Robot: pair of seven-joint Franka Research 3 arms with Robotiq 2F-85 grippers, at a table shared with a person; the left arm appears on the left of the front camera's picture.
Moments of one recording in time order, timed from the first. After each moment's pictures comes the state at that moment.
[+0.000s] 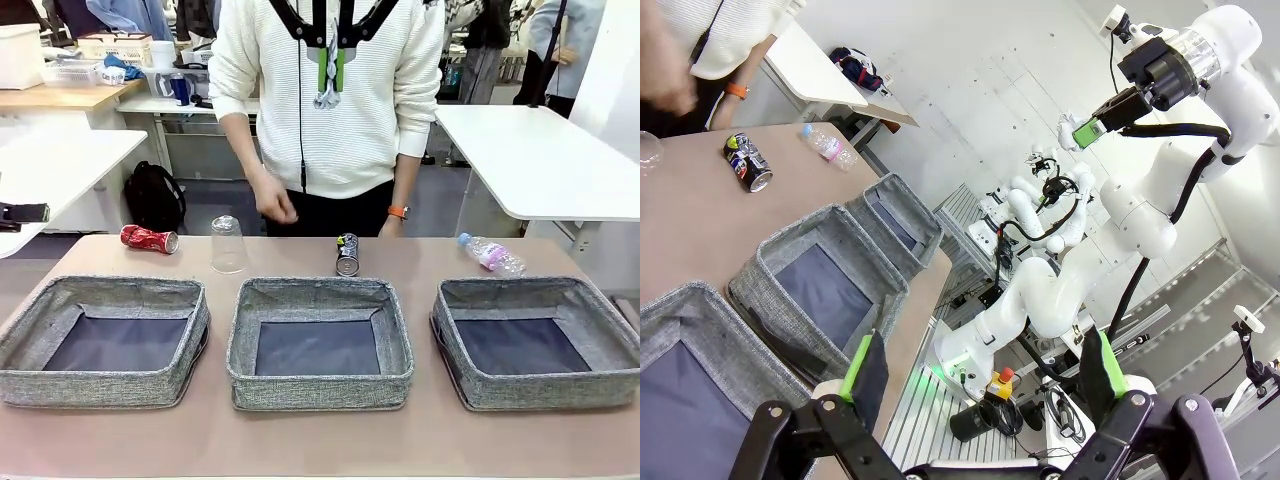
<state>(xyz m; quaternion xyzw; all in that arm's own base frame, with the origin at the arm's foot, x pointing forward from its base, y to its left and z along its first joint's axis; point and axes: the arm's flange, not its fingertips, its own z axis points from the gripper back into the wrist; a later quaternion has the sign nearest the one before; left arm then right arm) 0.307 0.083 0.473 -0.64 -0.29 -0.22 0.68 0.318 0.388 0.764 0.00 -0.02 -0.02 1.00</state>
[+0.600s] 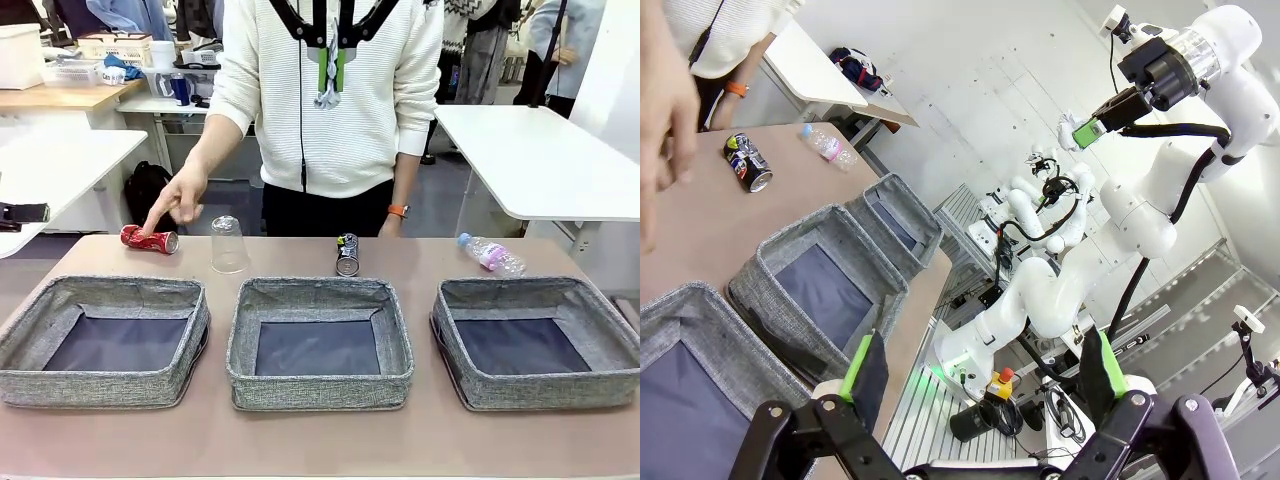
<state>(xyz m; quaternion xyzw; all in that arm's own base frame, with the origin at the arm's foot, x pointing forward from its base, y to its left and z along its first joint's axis) 0.307 0.083 0.473 -0.64 -0.29 -0.22 0.68 0.318 0.388 0.764 0.00 -0.02 -0.02 1.00</state>
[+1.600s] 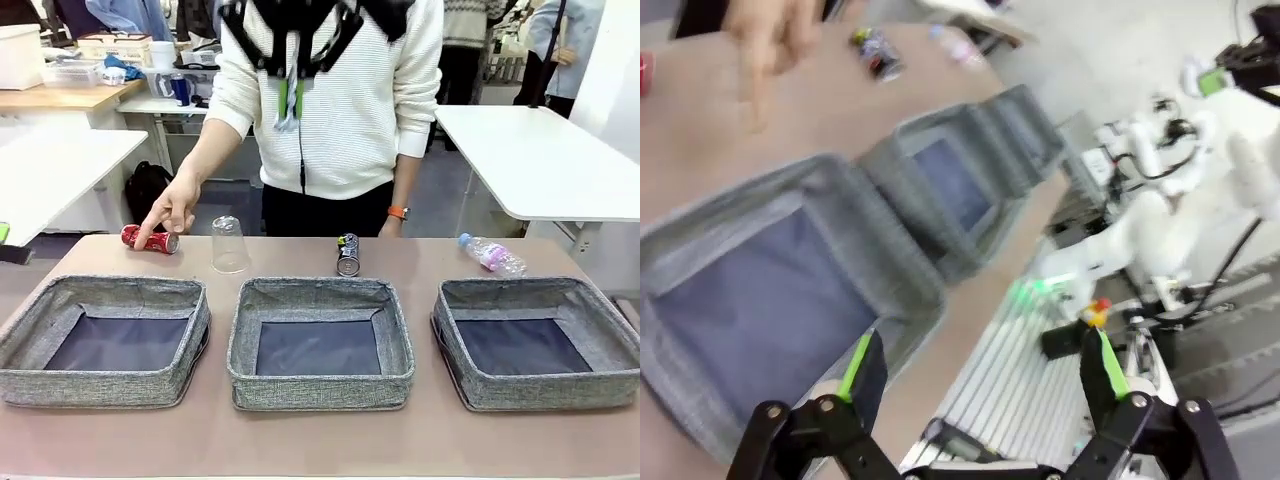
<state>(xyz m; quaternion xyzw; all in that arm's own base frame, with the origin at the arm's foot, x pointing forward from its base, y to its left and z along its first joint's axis) 0.301 0.130 0.453 -0.49 -0.23 -0.22 0.81 0.326 0.442 0.707 0.05 -0.04 0.10 0.99</state>
